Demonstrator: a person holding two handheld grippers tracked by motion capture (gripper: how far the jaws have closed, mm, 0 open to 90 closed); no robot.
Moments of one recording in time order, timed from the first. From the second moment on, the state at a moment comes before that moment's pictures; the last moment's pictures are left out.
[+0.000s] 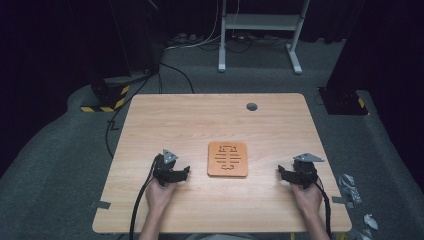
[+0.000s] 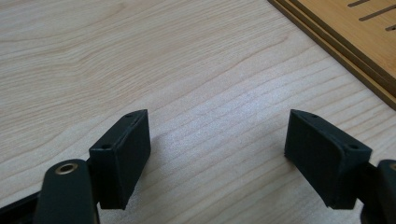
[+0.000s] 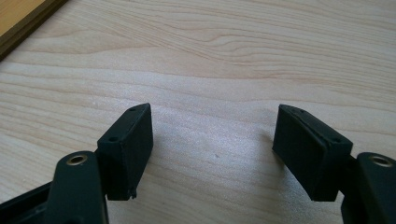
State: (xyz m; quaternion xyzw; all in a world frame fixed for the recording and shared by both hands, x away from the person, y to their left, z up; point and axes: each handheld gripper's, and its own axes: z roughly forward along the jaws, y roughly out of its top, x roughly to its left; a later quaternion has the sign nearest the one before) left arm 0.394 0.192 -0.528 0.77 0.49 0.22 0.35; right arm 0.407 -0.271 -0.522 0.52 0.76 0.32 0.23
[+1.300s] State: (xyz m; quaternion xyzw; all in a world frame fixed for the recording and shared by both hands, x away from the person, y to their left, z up) left arm 0.395 0.165 -0.521 0.76 0.50 0.20 0.36; right arm 0.406 -0.267 -0.522 0.53 0.75 0.32 0.23
